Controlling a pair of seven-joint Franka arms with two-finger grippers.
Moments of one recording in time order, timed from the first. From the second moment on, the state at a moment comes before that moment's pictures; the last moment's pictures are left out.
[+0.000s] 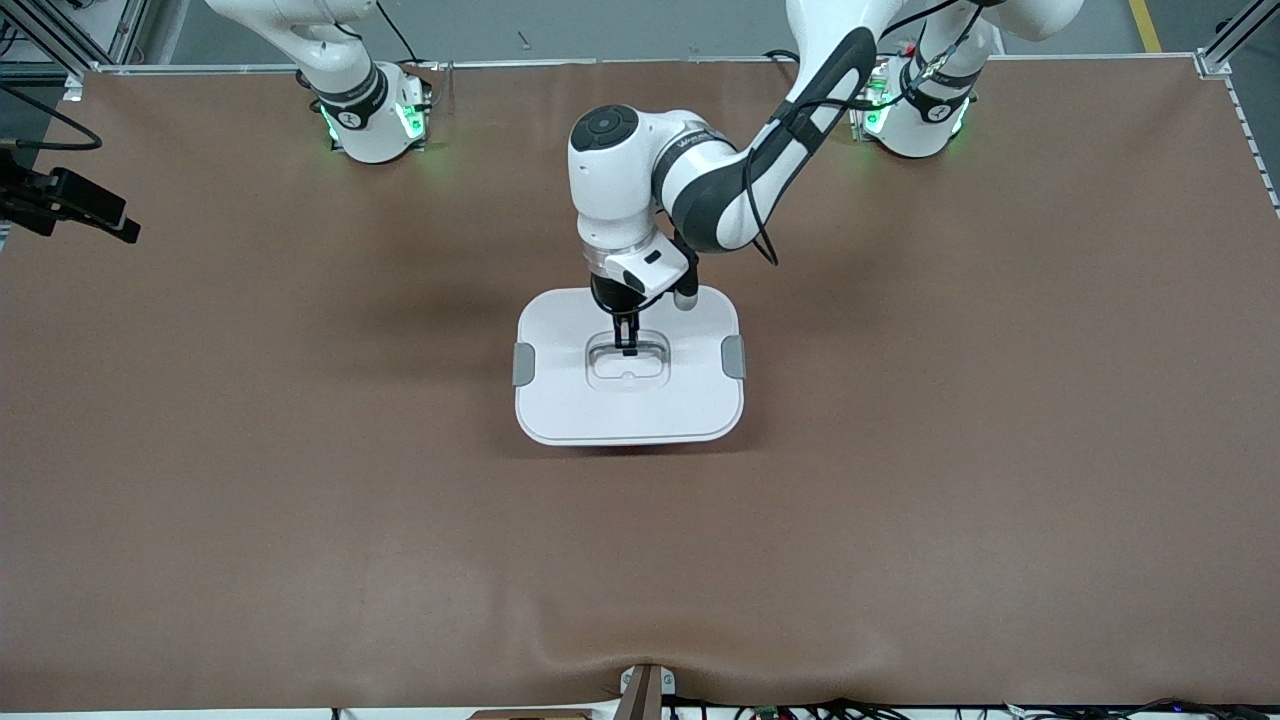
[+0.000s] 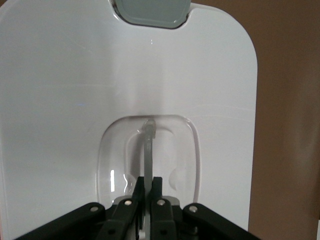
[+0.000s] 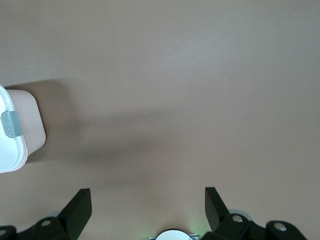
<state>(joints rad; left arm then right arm) -0.77 0.60 -0.15 -1.48 0.43 2.22 -2.71 -0.05 -0.05 -0.03 -1.56 0.04 1.43 0.05</state>
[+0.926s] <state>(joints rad) -0.77 0.56 -0.15 -1.46 0.43 2.20 -2.63 -0.05 -0.05 -0.03 -1.56 0.04 1.43 0.05</state>
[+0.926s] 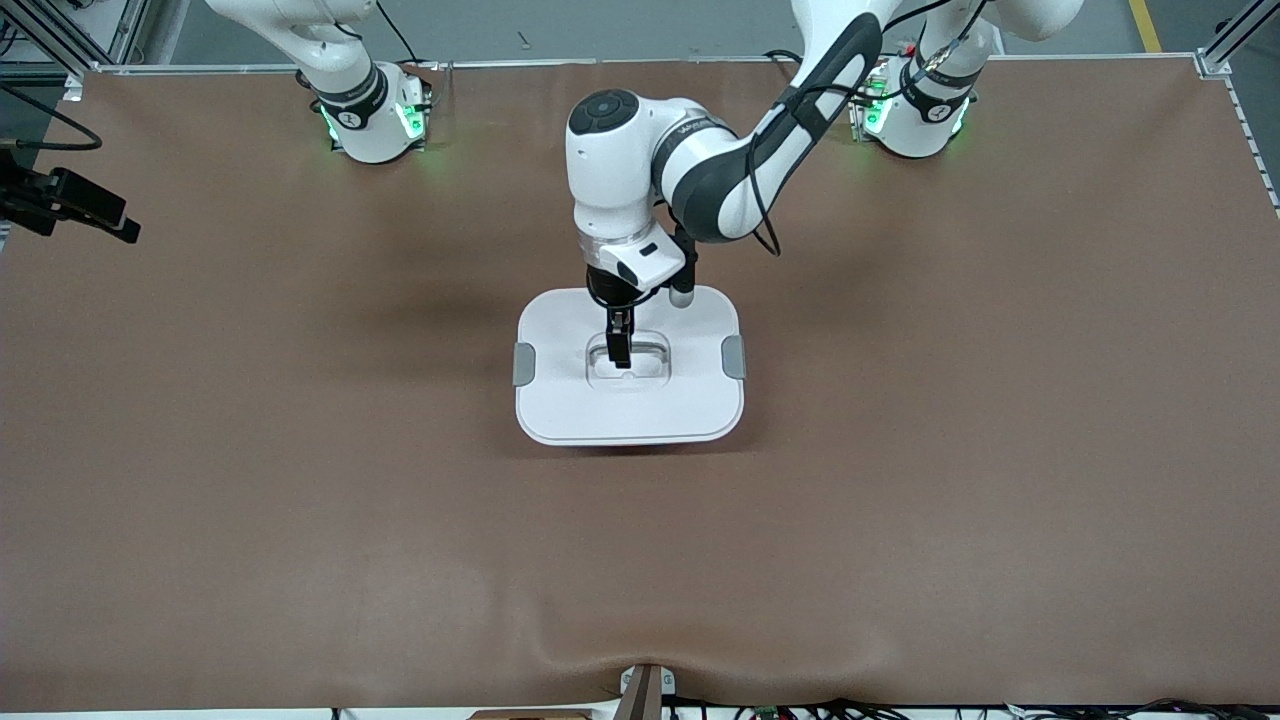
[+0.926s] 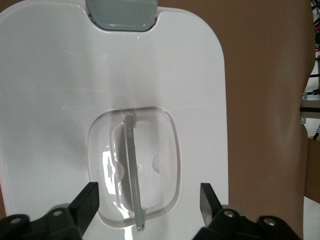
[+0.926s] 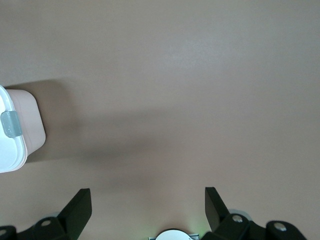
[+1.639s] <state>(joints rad) -0.61 0.42 -0.14 -1.46 0.25 2.10 -2.22 -0.05 -0.05 -0.03 -1.56 0.04 1.43 0.05</state>
